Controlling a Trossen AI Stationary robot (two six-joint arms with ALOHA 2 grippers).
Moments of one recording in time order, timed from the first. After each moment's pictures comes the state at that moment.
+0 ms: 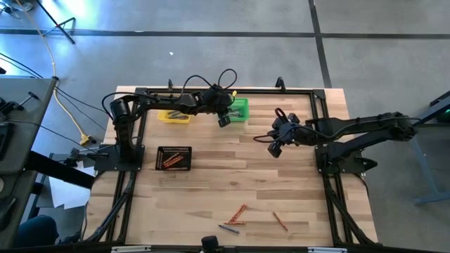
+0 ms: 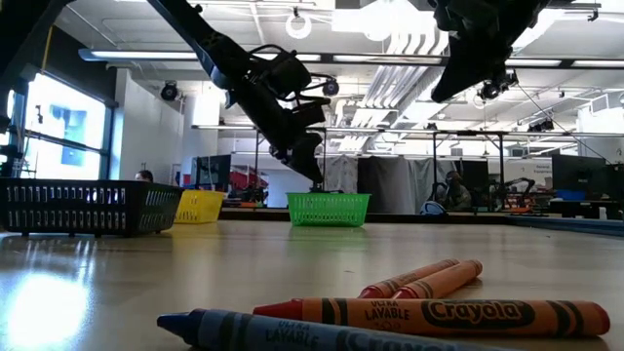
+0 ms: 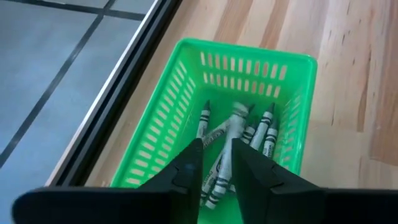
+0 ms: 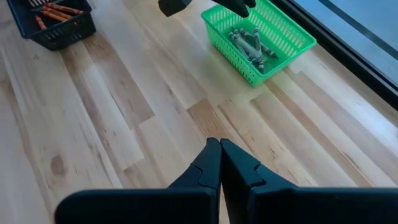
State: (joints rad) left arm 0.44 1.90 1.22 -0.05 -0.09 0.21; right arm 0.06 1.10 0.90 -0.68 0.41 0.49
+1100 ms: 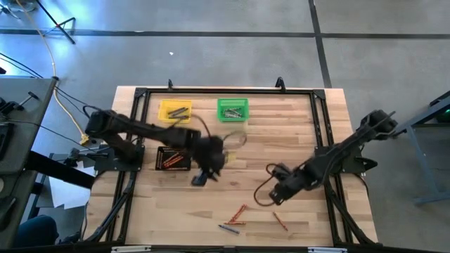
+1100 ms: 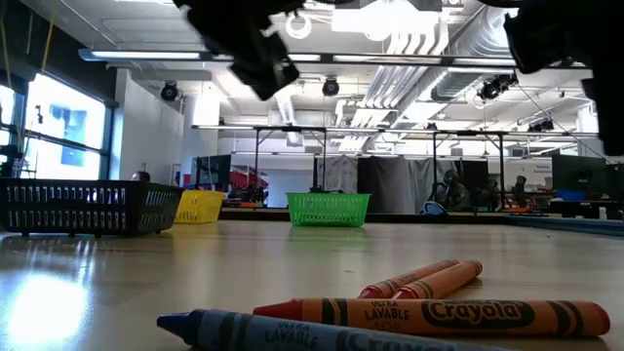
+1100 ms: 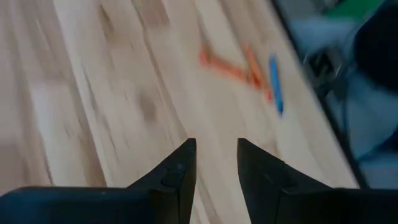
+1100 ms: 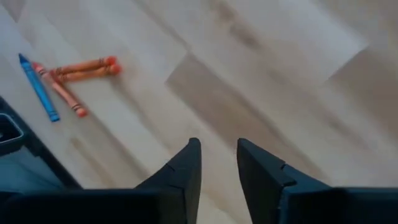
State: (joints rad) left arm -0.11 1.65 1.22 -0.53 0.38 0.09; right arm 0.58 1.41 0.90 -0.70 0.09 1.42
